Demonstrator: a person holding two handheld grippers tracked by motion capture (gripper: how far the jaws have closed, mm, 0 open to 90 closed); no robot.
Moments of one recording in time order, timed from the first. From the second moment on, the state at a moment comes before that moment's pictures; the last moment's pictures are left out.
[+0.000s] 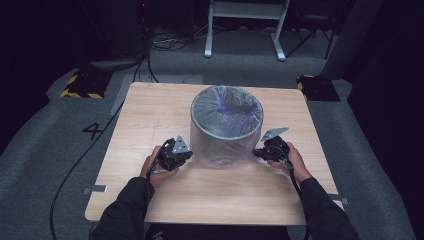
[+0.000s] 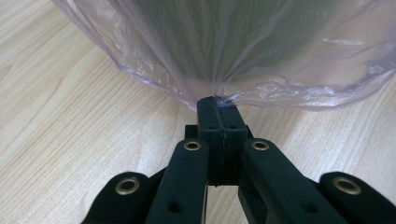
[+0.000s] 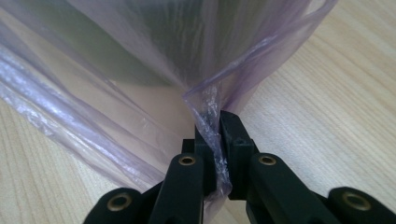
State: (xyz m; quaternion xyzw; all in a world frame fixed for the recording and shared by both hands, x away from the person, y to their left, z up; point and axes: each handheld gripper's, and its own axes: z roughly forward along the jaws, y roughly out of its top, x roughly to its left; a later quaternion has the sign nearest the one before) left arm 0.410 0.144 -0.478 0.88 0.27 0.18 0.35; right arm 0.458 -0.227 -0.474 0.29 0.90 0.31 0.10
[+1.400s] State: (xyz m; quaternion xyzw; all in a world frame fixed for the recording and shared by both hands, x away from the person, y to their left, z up) left arm 0.355 0.181 -0.481 0.85 0.33 0.16 0.39; right arm 0.410 -0.271 -0.425 0.27 0.82 0.46 0.19
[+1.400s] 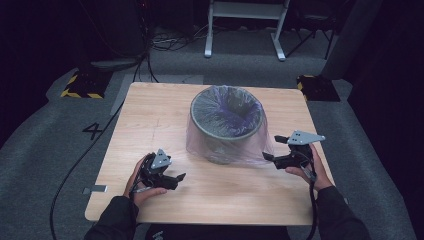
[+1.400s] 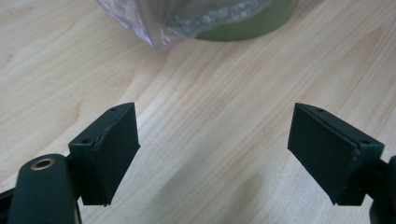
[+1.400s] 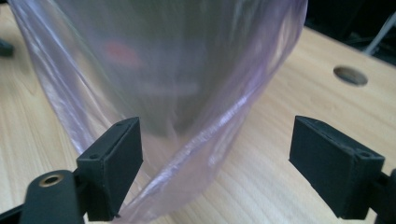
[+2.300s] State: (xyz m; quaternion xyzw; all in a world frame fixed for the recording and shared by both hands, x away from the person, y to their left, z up) left arm 0.344 0.182 -0.504 0.86 0.34 0.14 0.36; right arm 0.398 -0.263 -0.376 0.24 0.82 0.48 0.22
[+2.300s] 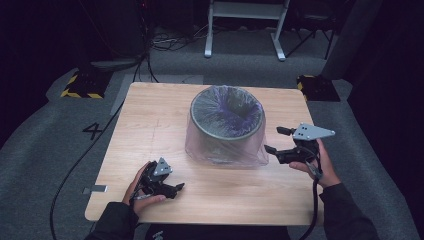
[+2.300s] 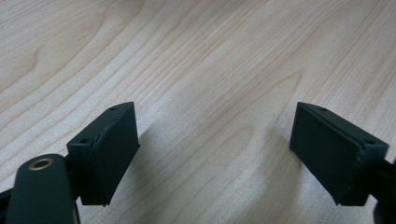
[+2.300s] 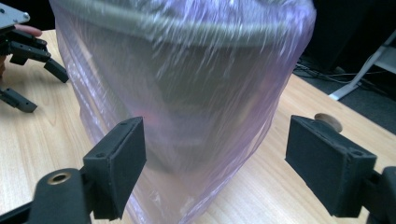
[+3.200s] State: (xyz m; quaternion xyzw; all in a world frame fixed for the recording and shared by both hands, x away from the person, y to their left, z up) left arm 0.345 0.180 -0.504 0.86 0.34 0.14 0.36; right arm 0.412 -0.243 -0.326 0.22 0.81 0.48 0.23
